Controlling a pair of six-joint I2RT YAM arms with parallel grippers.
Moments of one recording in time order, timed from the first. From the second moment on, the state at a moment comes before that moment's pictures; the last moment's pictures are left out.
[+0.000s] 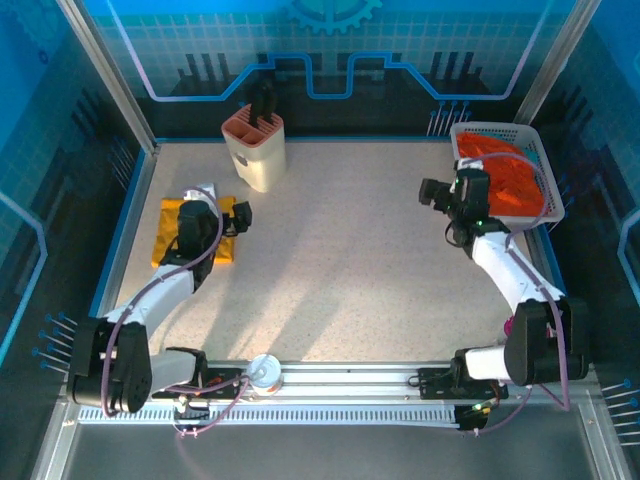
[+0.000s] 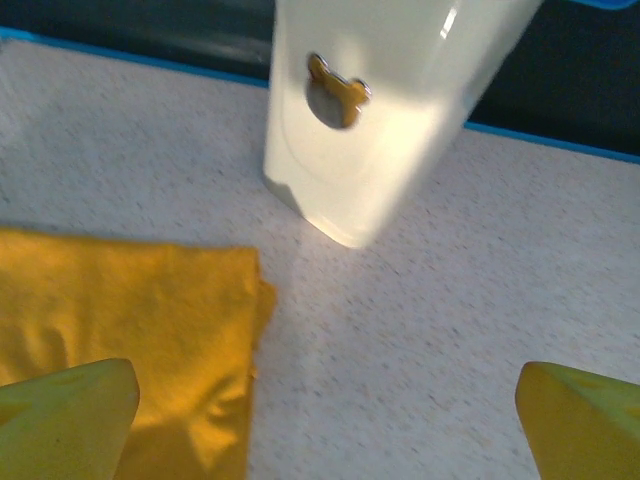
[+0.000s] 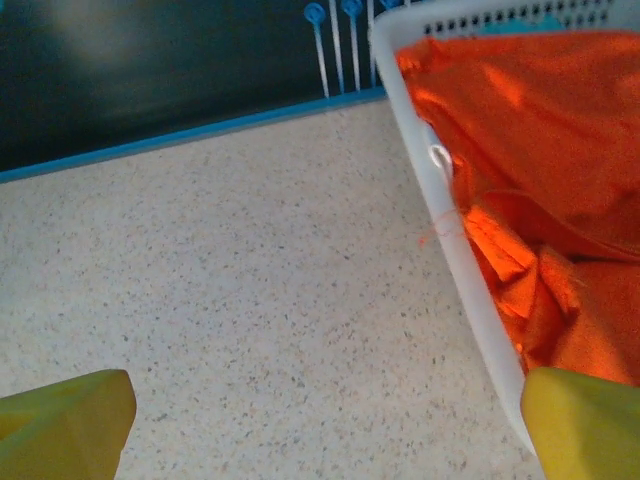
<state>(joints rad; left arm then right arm) -0.09 1.21 0.62 0.16 -0.05 -0.29 0.05 1.36 0.96 -0.16 0.16 0.27</state>
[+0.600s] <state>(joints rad) -0.28 1.16 0.74 -0.28 0.01 -0.41 -0.15 1.58 1.22 -0.49 0.19 0.55</state>
